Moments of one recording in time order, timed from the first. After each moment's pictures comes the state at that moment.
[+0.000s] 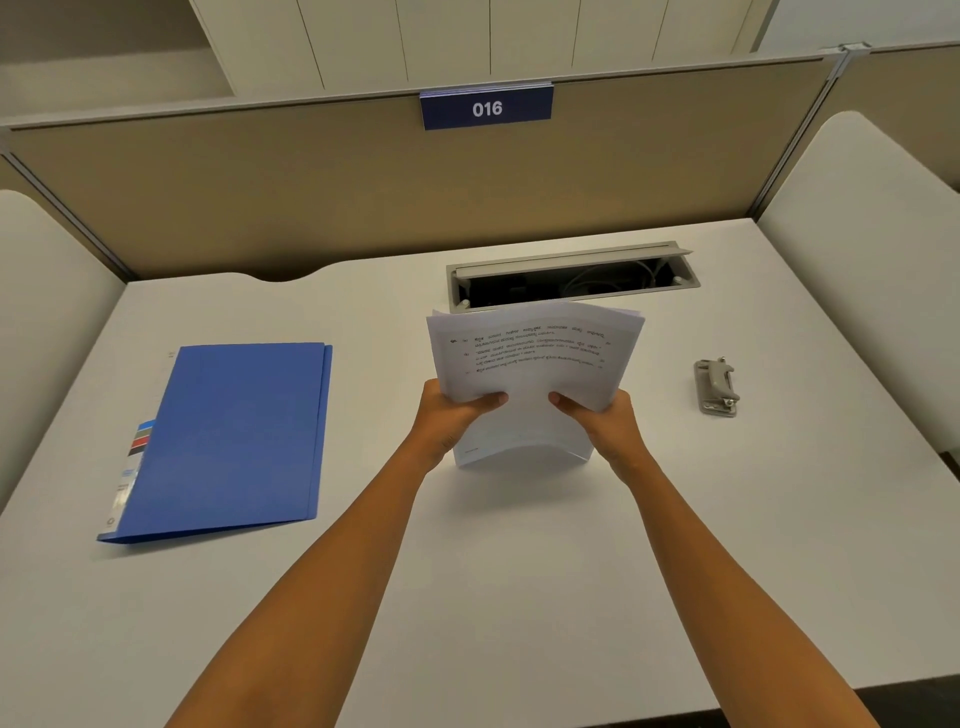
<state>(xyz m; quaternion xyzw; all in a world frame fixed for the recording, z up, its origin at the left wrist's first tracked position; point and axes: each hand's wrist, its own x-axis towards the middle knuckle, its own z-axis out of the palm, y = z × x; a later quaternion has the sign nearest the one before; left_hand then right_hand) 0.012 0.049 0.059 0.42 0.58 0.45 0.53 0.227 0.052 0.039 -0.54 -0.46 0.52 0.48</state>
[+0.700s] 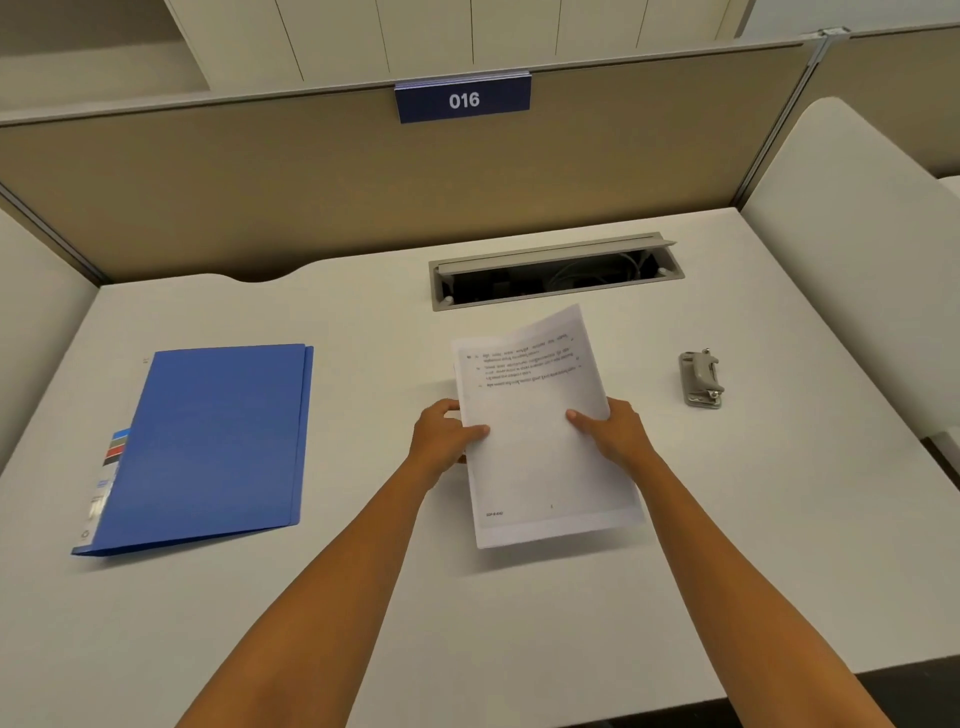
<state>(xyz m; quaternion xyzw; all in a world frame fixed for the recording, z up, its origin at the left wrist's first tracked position) 0.022 0.046 0.020 0.39 0.67 0.32 0.55 0.270 0.060 0.007 -0.68 -0.50 0.46 0.28</state>
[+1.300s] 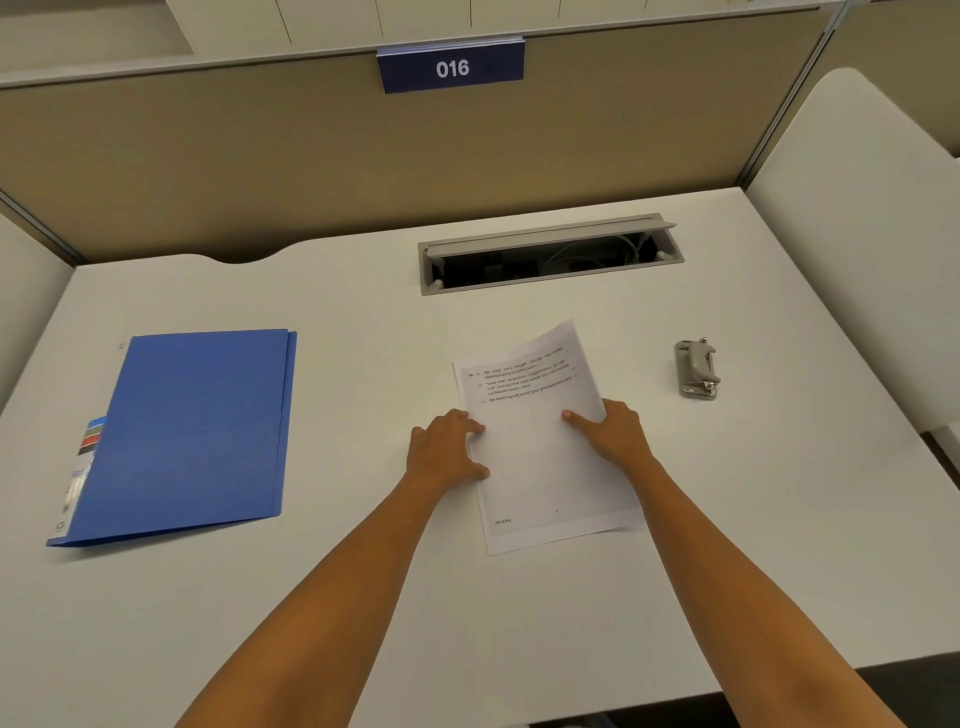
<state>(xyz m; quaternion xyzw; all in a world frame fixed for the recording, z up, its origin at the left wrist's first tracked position) 0.040 0.041 -0.011 0.69 0.68 -0.03 0.27 0.290 0.070 -0.027 -0.72 -0.52 0.41 0.21</state>
